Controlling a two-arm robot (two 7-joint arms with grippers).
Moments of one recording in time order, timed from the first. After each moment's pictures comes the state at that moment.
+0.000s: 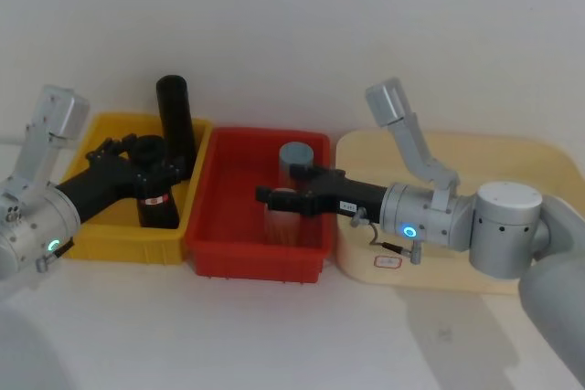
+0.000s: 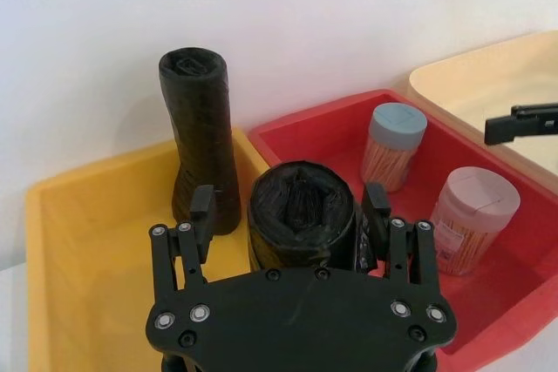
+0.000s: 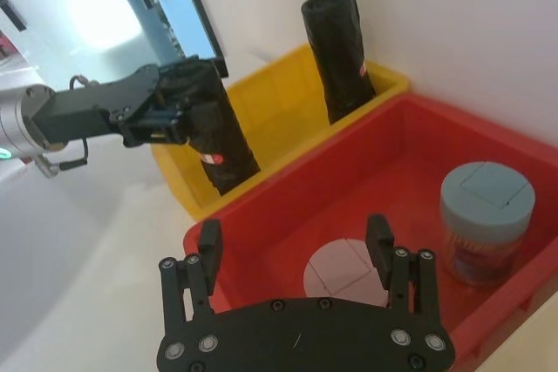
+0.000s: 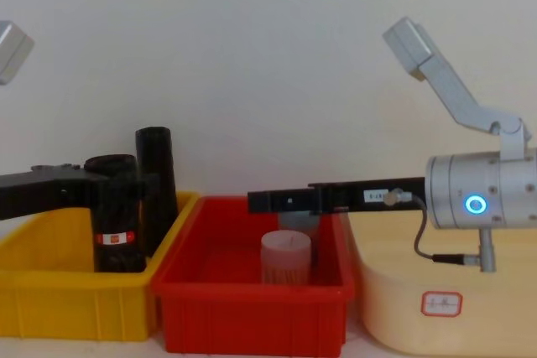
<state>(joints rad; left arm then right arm) -0.38 0.41 0.30 -1.32 -0.44 0.10 -0.42 0.67 0.25 -0.59 -1.02 0.57 0.28 0.69</state>
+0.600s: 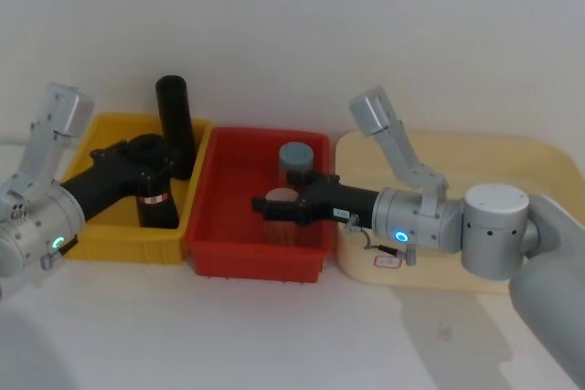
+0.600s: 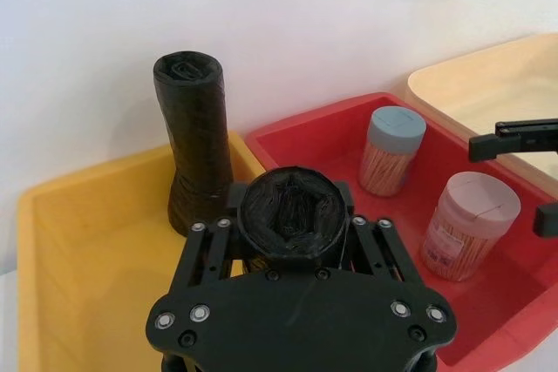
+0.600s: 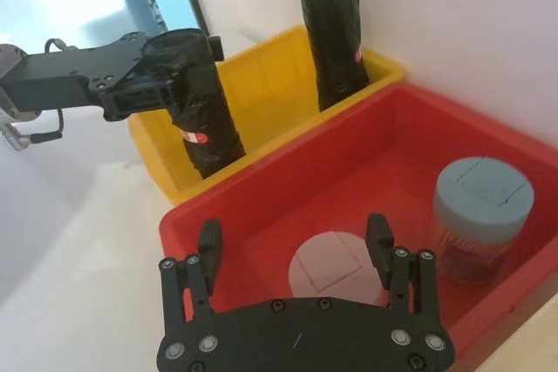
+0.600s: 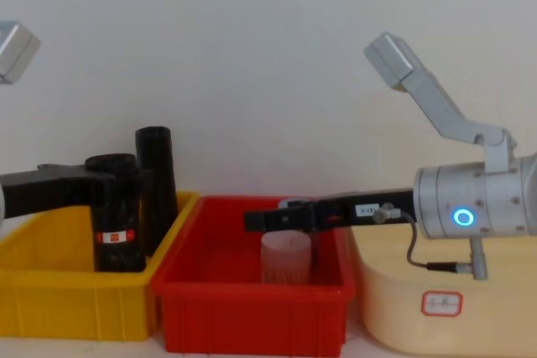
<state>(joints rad) -0.40 0.41 0.31 -1.30 -0.44 0.09 -0.43 0.69 0.24 -0.64 -0.98 0.52 0.24 0.67</state>
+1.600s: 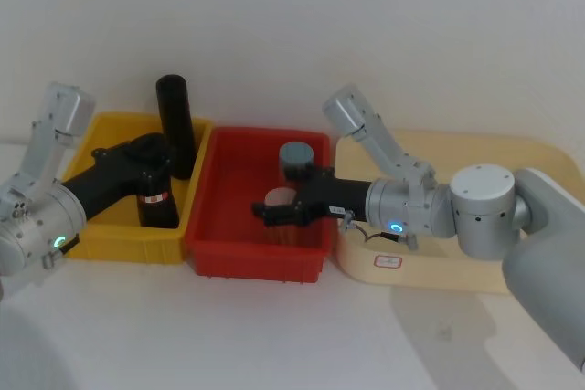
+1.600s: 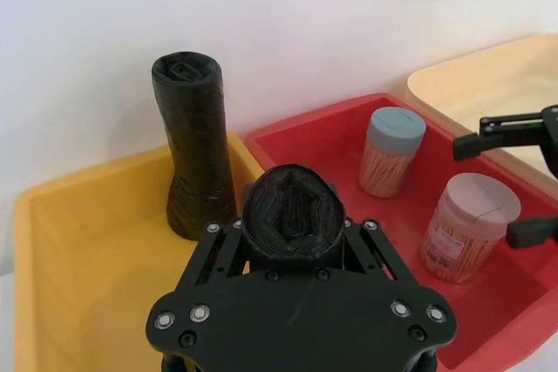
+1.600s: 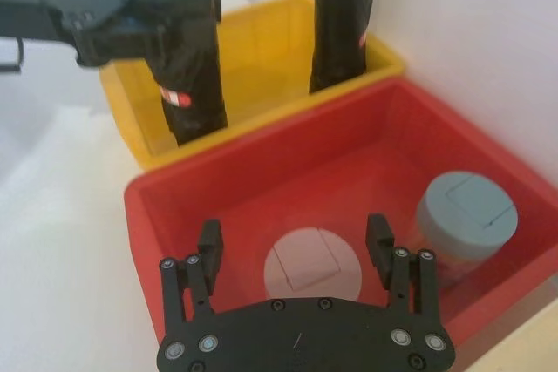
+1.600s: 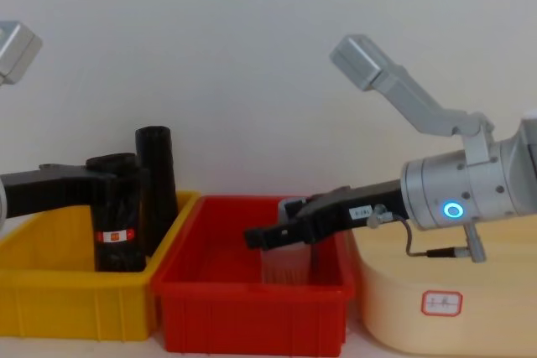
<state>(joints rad) -0.40 0.40 0.31 -1.30 -0.44 0.09 -0.43 0.76 0.24 -0.71 -0.95 0.38 0.20 0.67</state>
